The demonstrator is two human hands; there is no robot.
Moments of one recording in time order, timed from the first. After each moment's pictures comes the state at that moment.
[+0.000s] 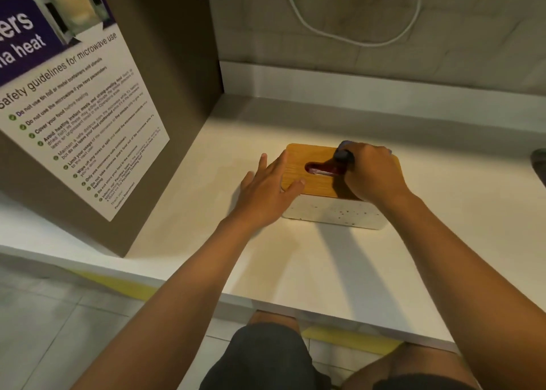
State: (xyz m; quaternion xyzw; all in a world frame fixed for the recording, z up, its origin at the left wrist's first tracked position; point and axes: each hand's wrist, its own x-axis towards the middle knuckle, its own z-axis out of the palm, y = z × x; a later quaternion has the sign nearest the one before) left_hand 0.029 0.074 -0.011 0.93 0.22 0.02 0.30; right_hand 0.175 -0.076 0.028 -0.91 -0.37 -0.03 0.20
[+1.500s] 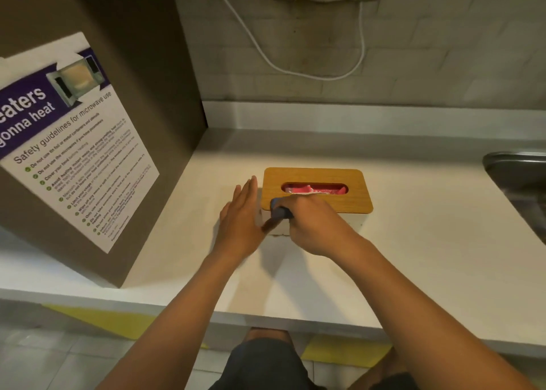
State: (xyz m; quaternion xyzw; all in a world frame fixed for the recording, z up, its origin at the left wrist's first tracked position) left_hand 0.009 0.067 -0.020 0.93 0.23 0.08 0.27; right_hand 0.084 -0.081 0.042 -0.84 -0.48 0.08 0.26
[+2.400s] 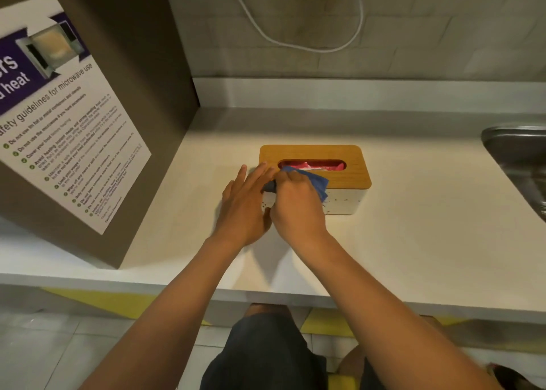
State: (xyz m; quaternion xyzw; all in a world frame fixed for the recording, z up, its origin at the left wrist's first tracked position) left_hand 0.007 0.061 -0.034 0.97 0.17 0.09 0.17; right_hand 0.055 -0.052 0.011 -0.90 -0.34 -0.08 0.25
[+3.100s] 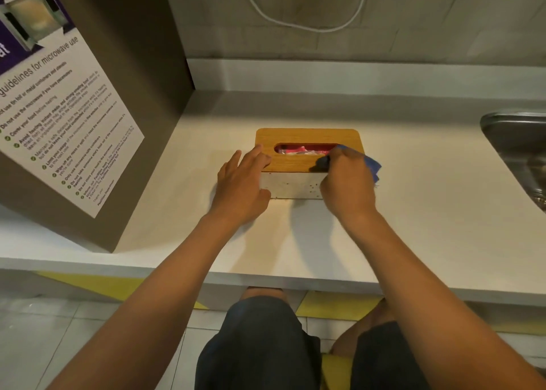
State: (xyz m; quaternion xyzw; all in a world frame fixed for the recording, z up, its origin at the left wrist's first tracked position) left_hand 0.007 0.053 -0.013 0.97 0.18 0.07 0.17; right_hand 0.102 -0.117 0.016 -0.93 -0.26 -0.12 0.25
